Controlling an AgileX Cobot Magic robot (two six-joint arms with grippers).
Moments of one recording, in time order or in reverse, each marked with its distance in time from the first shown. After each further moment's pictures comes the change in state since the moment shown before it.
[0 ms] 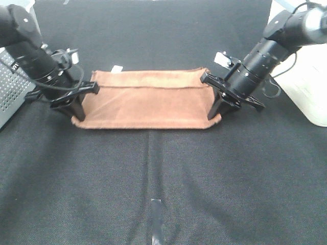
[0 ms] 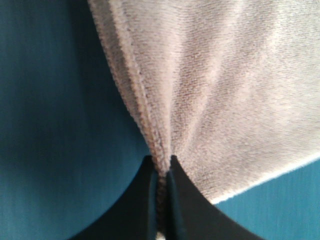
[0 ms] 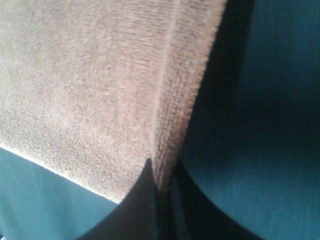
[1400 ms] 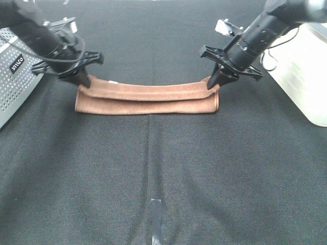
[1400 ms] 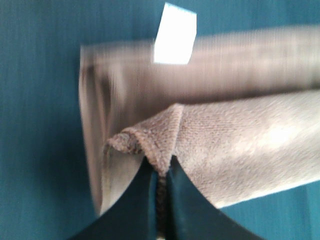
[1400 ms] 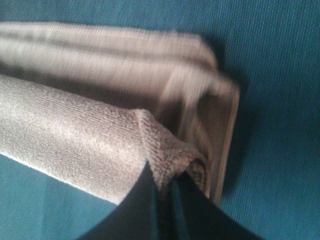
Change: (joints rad) left arm 0.000 0.087 -0.254 0.013 -0.131 -0.094; right arm 0.009 0.075 -0.289 -0.063 -0.079 0.016
